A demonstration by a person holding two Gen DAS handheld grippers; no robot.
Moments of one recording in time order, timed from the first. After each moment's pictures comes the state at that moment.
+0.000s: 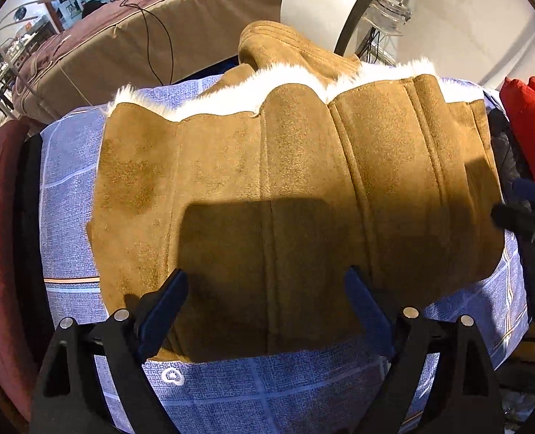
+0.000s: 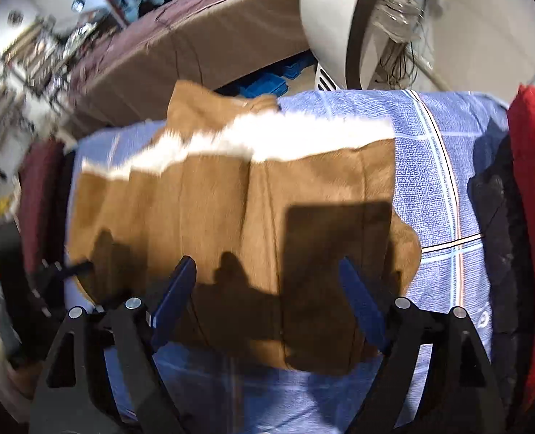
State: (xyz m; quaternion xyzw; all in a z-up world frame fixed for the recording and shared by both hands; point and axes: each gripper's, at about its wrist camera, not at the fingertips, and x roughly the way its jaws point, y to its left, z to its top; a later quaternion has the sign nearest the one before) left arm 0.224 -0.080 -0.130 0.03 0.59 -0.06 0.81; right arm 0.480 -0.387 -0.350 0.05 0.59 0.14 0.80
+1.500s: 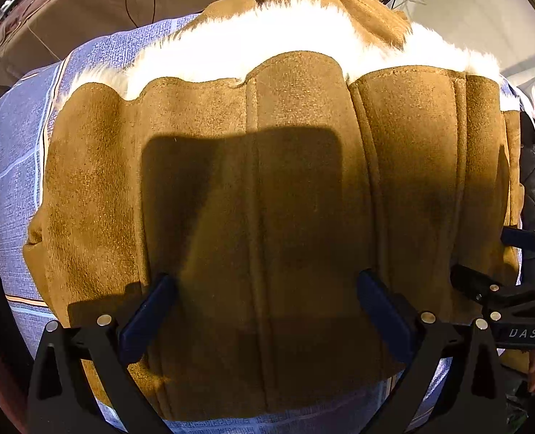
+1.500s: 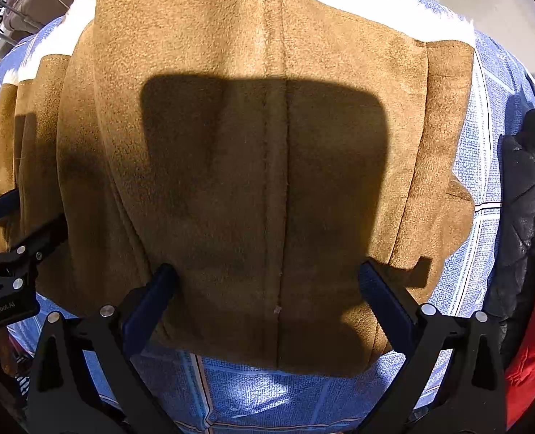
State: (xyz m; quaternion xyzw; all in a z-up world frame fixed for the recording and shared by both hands) left arm 0.318 -0.082 -0.210 0.00 0.68 -0.08 0.73; right arm 0.543 -0.349 -0.477 -0.03 0.75 0.07 0.66
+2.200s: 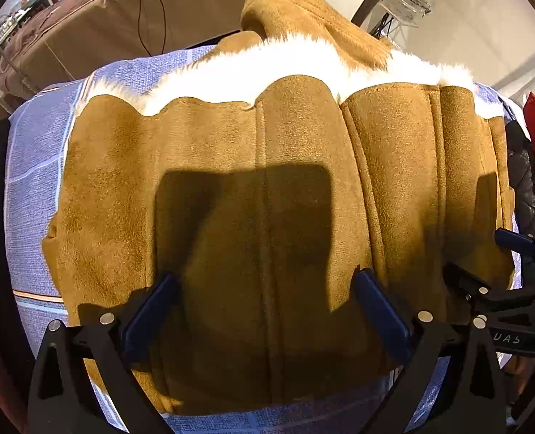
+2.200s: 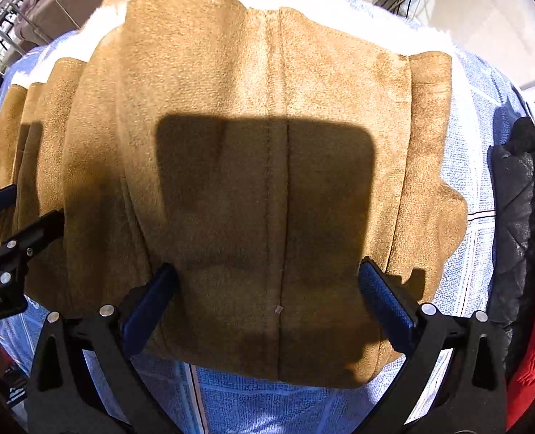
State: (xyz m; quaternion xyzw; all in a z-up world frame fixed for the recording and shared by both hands) left arm 0.291 -0.084 -0.183 0.00 0.62 -0.06 0.78; right arm 0.507 -0.345 -0.462 -0.03 0.68 0.07 0.73
